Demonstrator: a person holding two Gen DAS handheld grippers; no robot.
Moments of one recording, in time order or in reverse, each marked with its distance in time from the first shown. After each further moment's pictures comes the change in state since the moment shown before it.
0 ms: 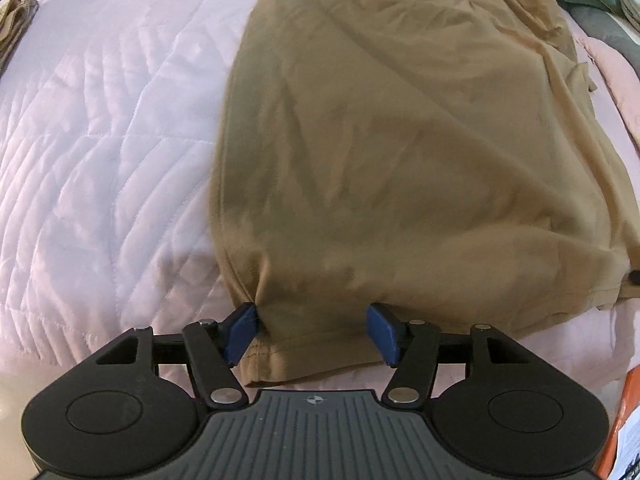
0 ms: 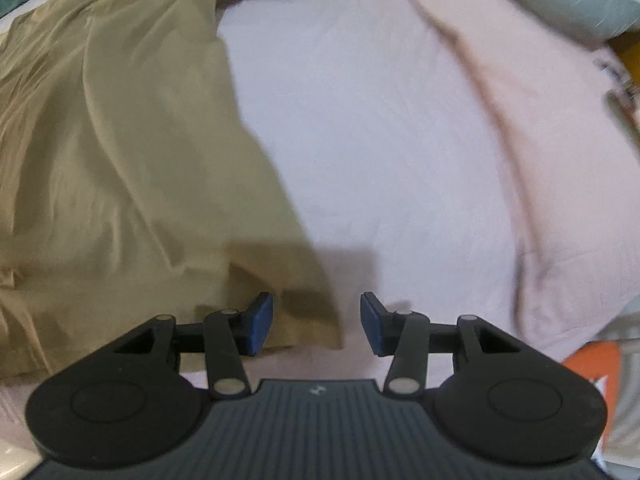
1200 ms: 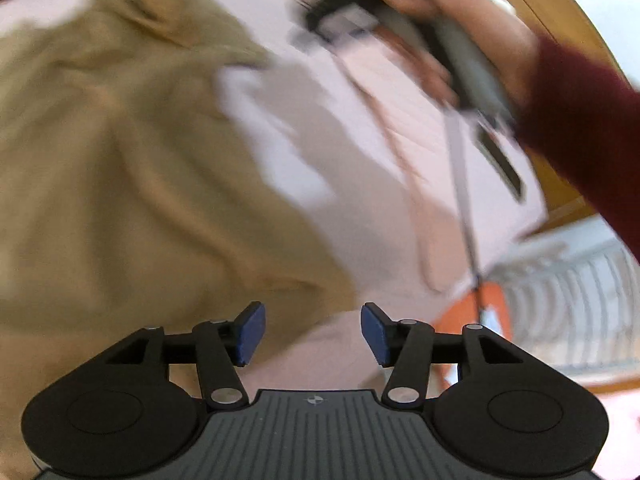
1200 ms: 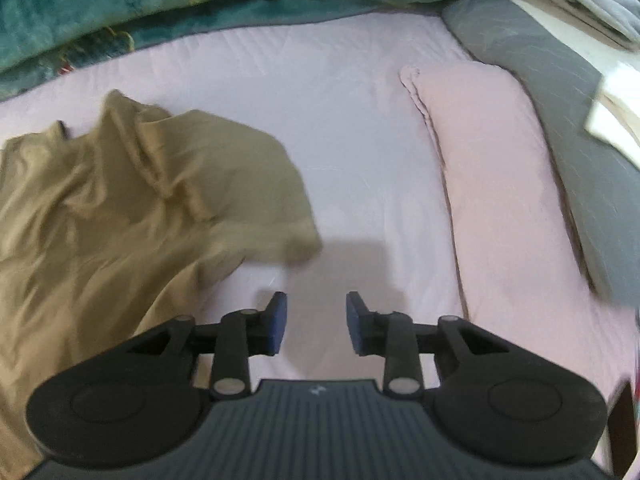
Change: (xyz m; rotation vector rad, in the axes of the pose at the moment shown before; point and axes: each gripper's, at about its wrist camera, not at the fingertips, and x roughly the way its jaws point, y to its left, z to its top) left arm -0.086 -0.252 0.089 0.362 0.084 -0.464; right arm -0.042 -0.017 0.244 -0.116 -0.127 0.088
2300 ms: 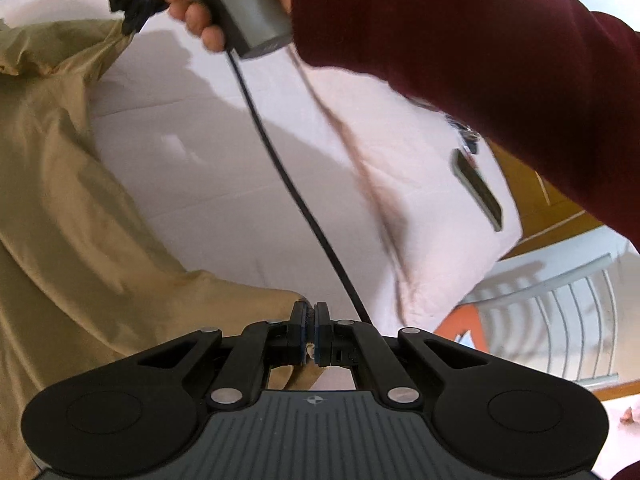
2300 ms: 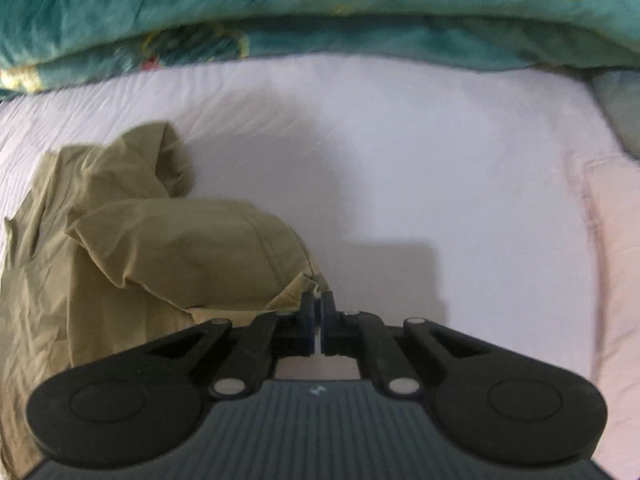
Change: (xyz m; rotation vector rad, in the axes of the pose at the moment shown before) left arm 0.067 -0.018 0.053 0.059 -0.009 -0.192; right arm 0.076 0.092 0.111 -0.181 -0.029 0.179
